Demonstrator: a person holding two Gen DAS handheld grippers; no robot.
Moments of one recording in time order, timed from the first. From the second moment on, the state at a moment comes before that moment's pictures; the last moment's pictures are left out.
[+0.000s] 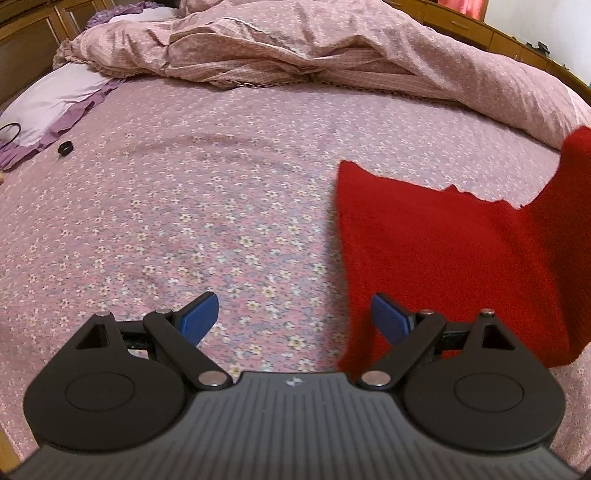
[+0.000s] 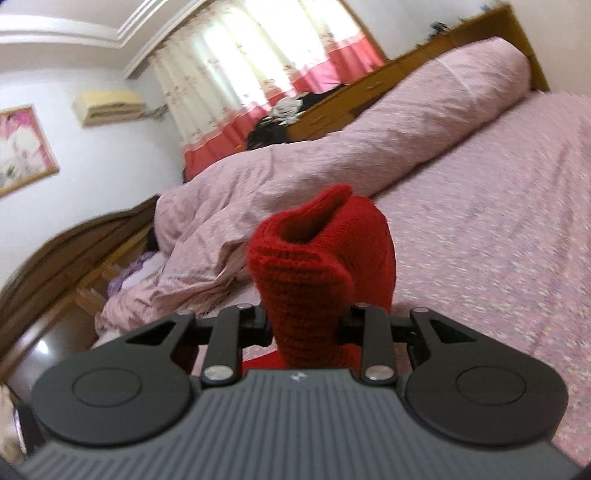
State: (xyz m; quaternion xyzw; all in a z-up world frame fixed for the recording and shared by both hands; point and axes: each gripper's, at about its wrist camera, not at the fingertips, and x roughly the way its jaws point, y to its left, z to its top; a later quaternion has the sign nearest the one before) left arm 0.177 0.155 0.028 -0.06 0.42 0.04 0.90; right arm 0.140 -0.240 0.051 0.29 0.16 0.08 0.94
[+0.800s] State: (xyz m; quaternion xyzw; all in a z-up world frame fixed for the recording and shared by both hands) left arm 0.167 0.214 0.007 -0.10 0.43 0.06 0.89; right arm 0.170 -0.091 0.022 0.13 0.26 0.17 0.94
